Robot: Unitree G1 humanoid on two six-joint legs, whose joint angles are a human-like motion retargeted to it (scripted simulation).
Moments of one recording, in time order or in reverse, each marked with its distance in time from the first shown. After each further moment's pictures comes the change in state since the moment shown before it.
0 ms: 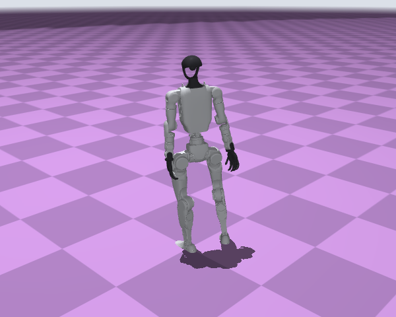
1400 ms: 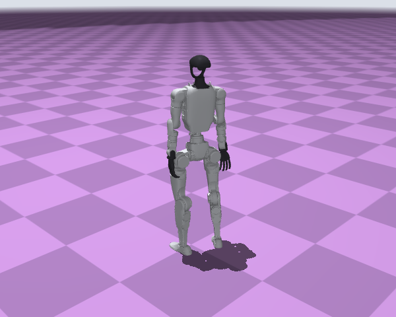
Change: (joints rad) left arm 0.070 -0.025 0.072 0.006 0.048 0.011 0.027; right arm -0.046 0.053 0.165 0.001 -0.170 0.070 0.135; waist -0.058 0.024 -0.132; left_leg 0.015 -0.008 -0.150 -0.007 0.000 -0.053; right_leg 0.165 0.045 -0.142 -0.198 -0.055 -0.057
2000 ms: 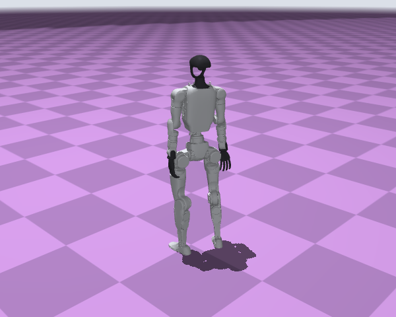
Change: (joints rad) left arm 0.002 -0.003 -0.005 -0.003 -0.011 -0.003 0.018; right arm 0.002 0.001 -0.003 0.001 -0.001 -0.001 -0.002; waist 0.014 -0.004 0.001; left_leg -0.007 0.009 0.015 0.009 -0.003 -0.006; right_leg -0.002 -0.001 0.014 0.000 0.001 0.001
